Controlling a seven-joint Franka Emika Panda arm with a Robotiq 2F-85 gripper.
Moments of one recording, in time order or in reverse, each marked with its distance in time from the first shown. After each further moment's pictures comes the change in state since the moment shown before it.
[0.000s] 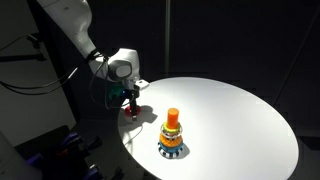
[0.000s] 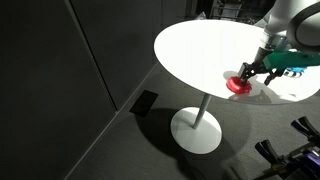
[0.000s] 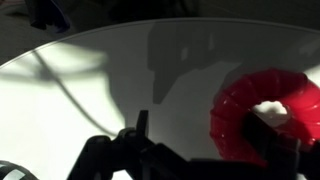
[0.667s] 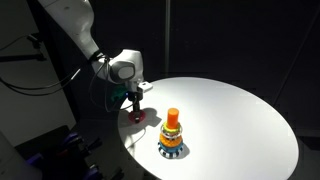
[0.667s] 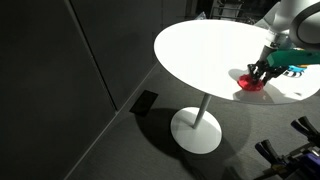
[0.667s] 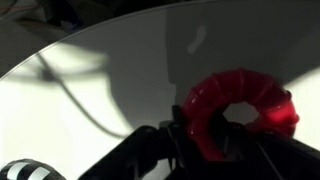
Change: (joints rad) arm 0.000 0.003 -0.056 0.000 0.000 0.000 0.000
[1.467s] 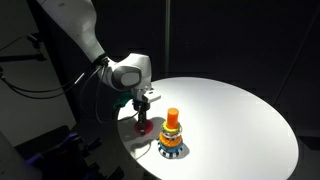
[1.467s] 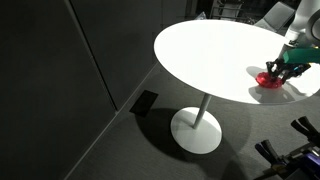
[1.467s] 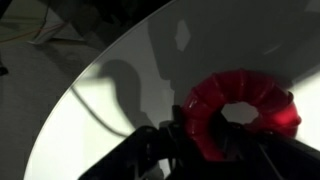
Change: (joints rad) arm -0.021 -0.014 -0.146 -0.040 -0.027 -0.001 0.040
